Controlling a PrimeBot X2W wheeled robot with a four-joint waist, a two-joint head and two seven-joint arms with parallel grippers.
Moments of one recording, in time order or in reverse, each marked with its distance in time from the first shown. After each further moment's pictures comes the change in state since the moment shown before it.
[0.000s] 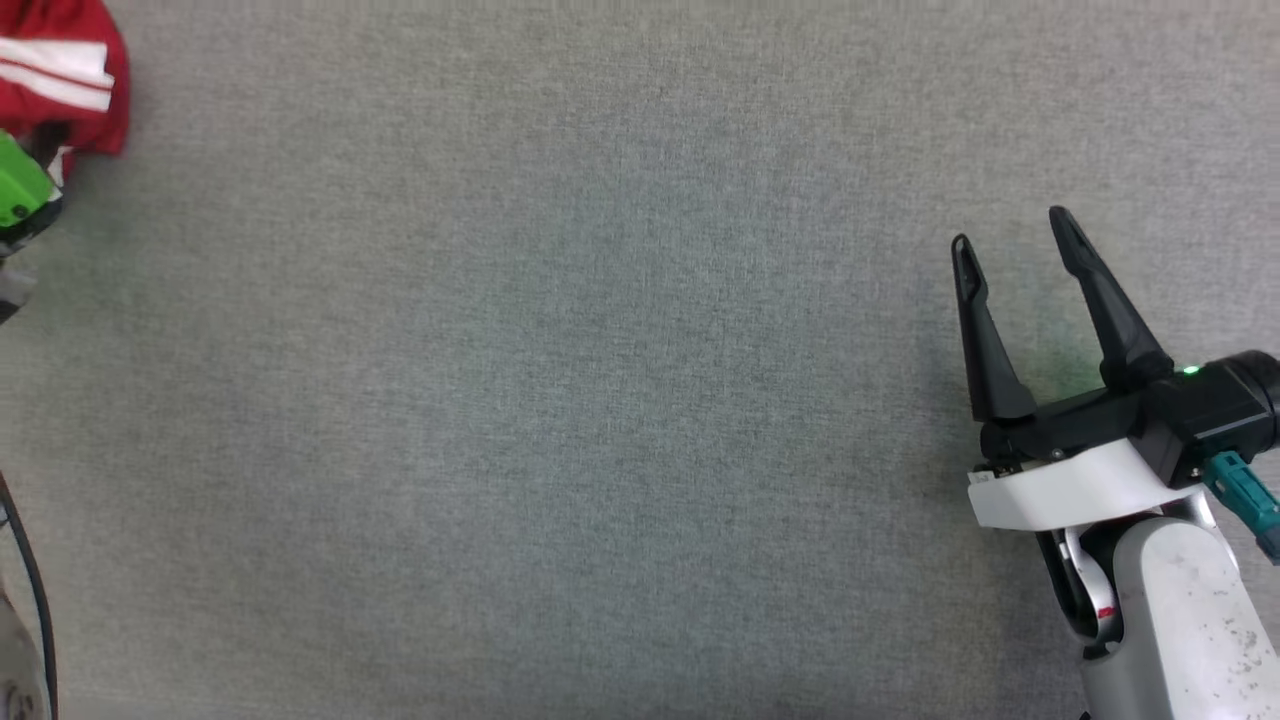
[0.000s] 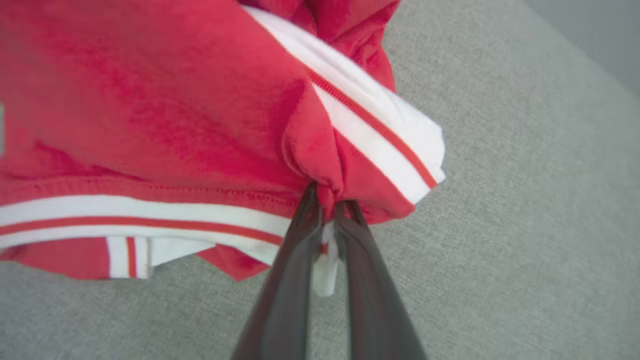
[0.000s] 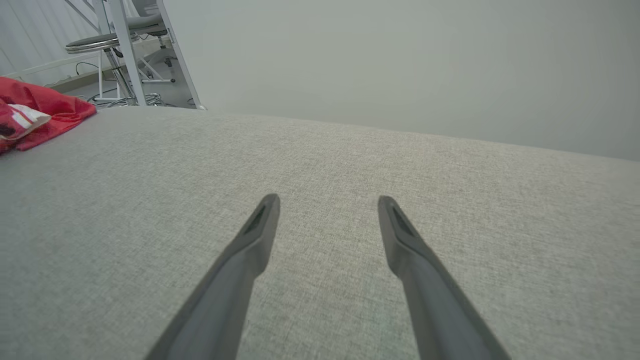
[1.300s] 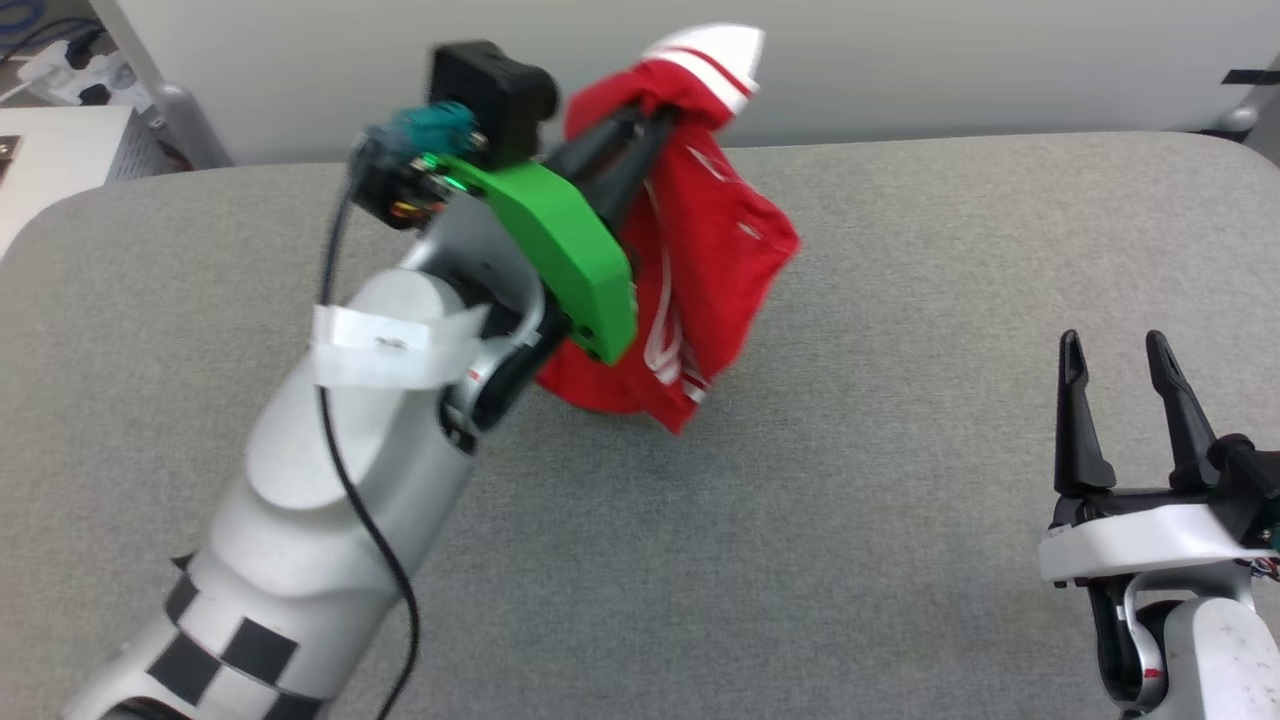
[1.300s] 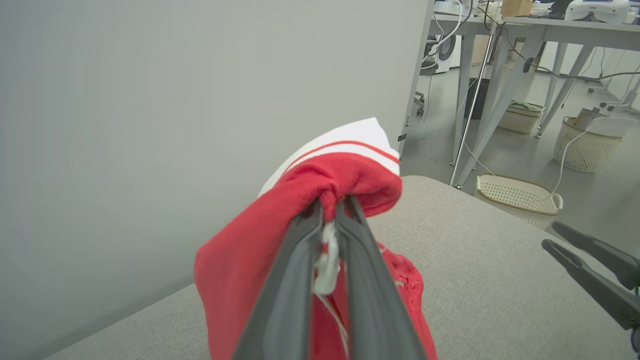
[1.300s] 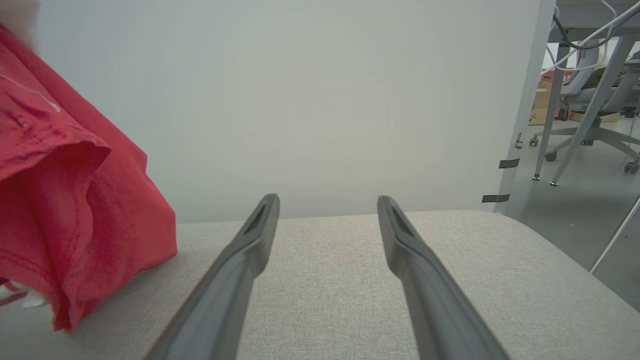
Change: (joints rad) left arm 0.211 -0.242 -0.649 -0.714 0.018 -0.002 -0.374; right arm 0.114 0.065 -0.212 0.144 0.059 0.000 -0.044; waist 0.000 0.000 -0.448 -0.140
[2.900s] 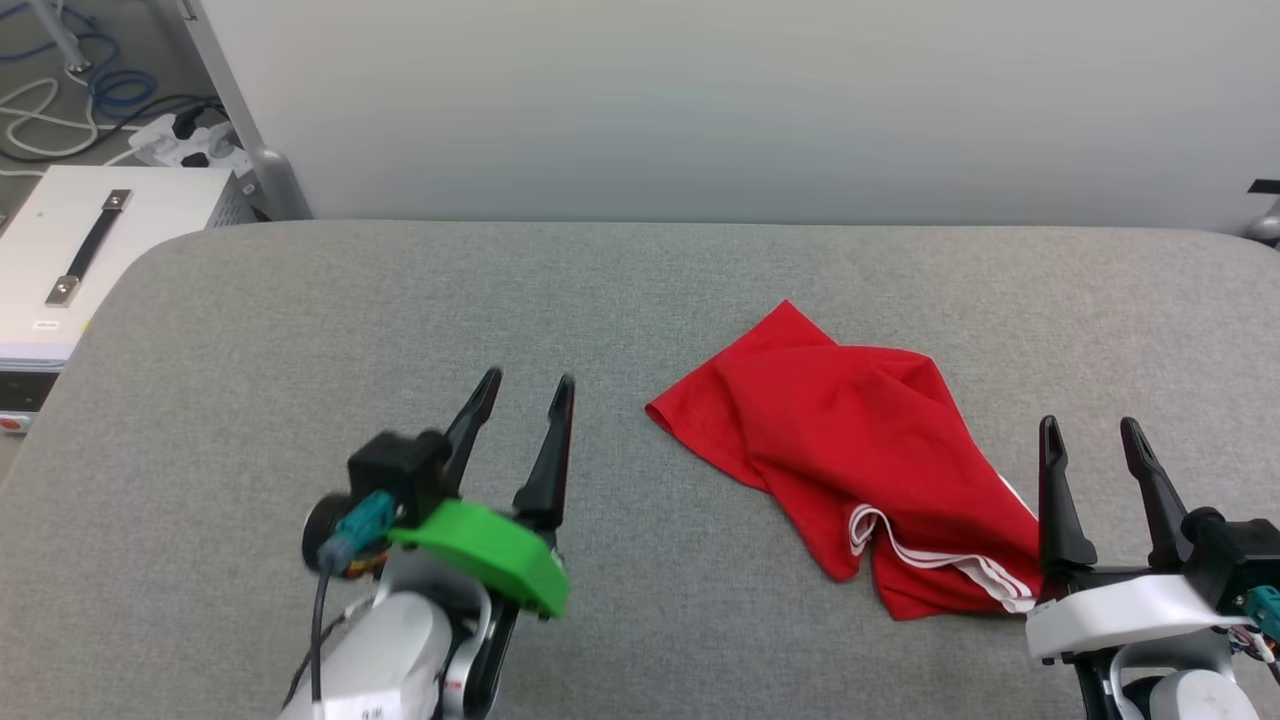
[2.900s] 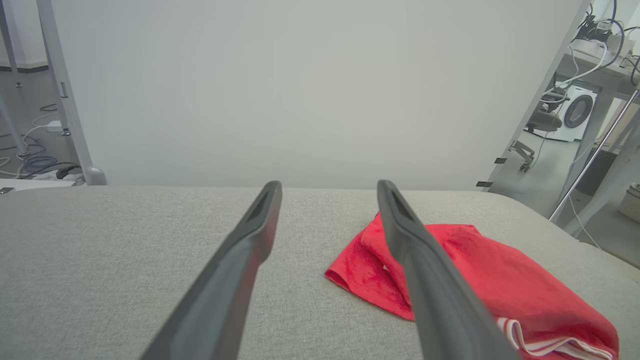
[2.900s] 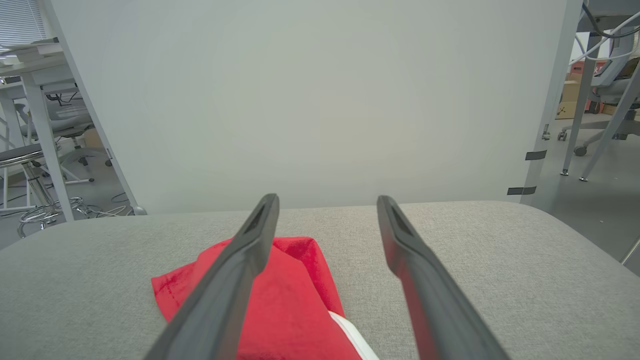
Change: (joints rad) left arm 0.507 0.028 -0.004 -0.030 0.017 0.264 -0.421; right arm 0.109 0.001 0.006 0.020 0.023 0.000 0.000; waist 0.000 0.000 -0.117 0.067
